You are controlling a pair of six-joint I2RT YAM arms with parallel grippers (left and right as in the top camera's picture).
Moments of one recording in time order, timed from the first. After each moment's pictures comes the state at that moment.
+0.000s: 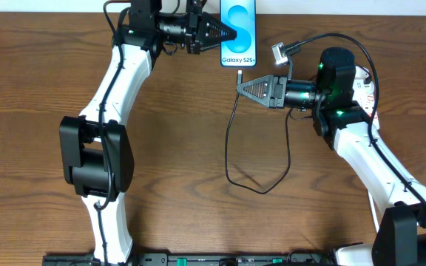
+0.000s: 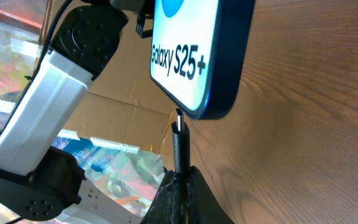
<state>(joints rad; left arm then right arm) -0.18 2.13 1.86 -0.11 1.48 -0.92 0.20 1.57 1.04 0.19 -1.15 0.81</state>
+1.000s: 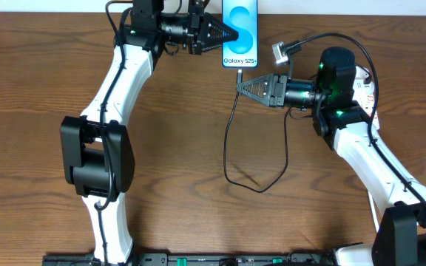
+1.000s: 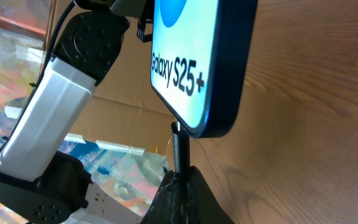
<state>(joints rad) -0.19 2.13 1.86 -0.11 1.48 -0.93 0.20 1.57 1.04 0.21 -1.15 0.86</state>
